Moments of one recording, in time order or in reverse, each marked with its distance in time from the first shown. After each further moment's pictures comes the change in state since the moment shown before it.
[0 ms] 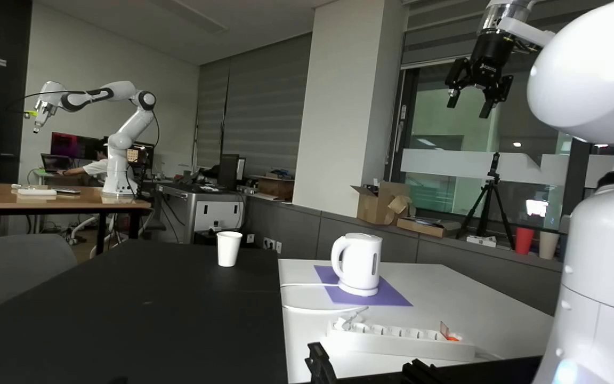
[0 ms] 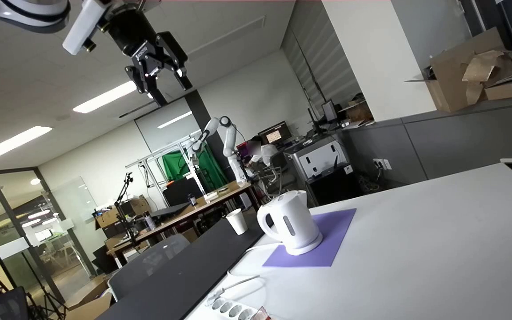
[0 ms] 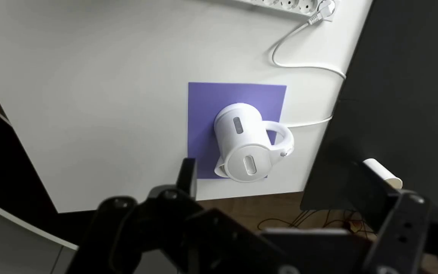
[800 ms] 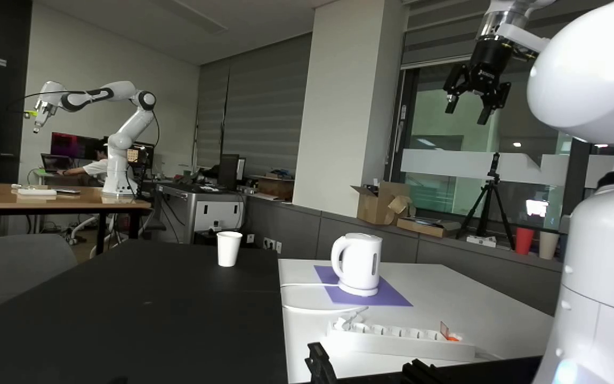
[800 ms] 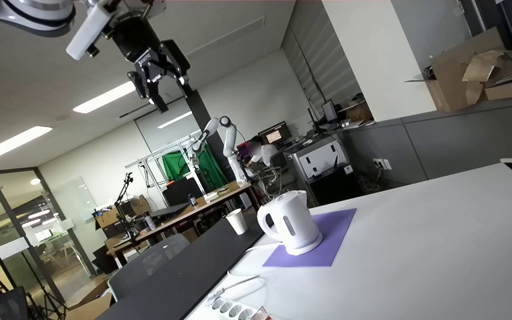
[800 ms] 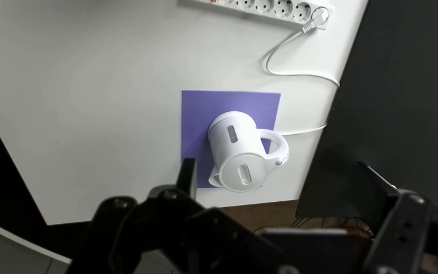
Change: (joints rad) arm -0.001 0.017 -0.004 -0.017 0.021 -0.001 -0.015
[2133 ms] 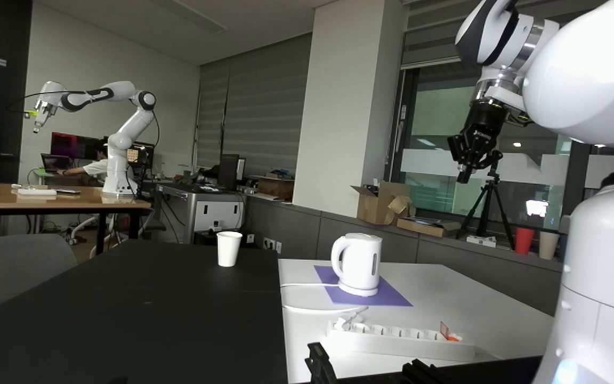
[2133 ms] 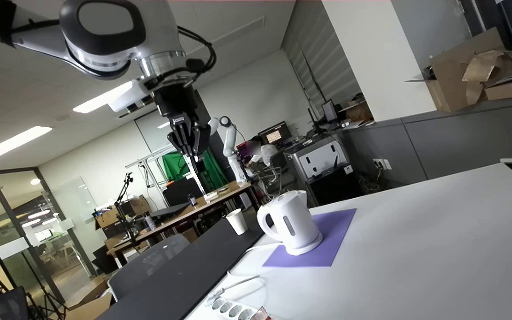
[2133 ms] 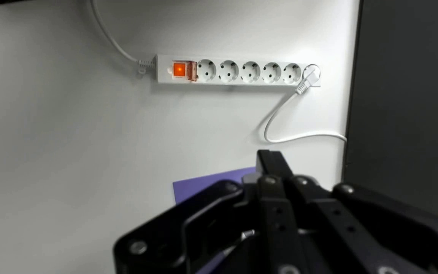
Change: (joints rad) arm -0.064 0.216 -0.026 -0.130 0.111 0.078 -0.010
